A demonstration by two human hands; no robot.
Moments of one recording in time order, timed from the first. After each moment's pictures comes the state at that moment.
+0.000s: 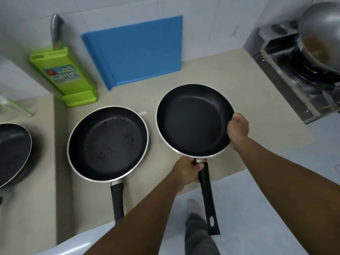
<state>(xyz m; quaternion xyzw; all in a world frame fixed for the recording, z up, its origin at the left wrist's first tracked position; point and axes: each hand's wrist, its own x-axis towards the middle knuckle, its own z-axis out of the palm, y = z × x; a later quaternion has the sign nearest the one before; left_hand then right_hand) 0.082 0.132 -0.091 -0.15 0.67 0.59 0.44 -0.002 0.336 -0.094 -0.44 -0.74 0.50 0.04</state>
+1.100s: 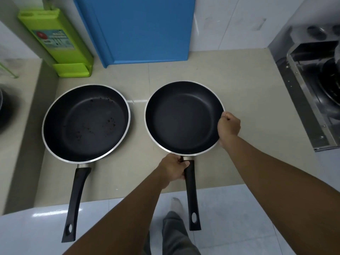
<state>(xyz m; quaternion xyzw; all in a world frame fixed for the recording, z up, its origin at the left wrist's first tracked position) 0.066 0.197 -0.135 -0.25 0.67 0.58 0.39 -0.058 0.378 -0.141 -0.37 -0.75 0.55 0.00</state>
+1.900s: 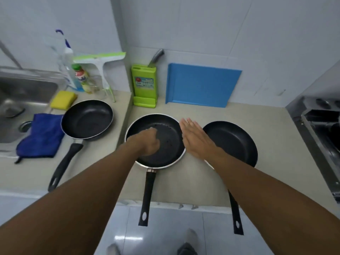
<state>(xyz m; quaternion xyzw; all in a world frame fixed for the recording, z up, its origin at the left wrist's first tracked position) 0.056 -0.089 0.038 -0.08 0.94 0.21 0.25 -0.003 0.132 -0.006 0.35 -0.93 0.08 -0.02</state>
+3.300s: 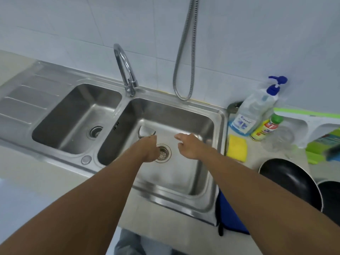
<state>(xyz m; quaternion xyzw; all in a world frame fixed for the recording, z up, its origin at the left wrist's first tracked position) 0.115 -0.845 0.027 -0.22 0.91 0.22 0.26 0.004 -0.679 -0.011 0.30 -0.89 0.17 -0.30</state>
